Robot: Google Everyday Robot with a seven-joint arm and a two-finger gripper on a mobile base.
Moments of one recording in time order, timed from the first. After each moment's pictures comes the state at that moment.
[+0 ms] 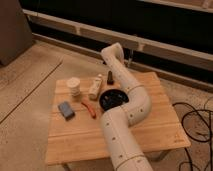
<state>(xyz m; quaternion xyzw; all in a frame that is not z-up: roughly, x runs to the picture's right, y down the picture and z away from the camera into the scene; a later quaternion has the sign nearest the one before) 0.136 -0.053 1.021 -0.09 0.34 0.64 0.69</state>
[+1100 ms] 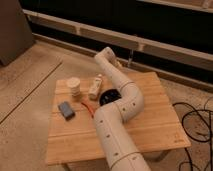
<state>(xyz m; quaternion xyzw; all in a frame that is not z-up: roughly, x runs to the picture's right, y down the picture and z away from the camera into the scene) 0.086 -0.181 1.092 0.07 0.11 0.60 0.79</state>
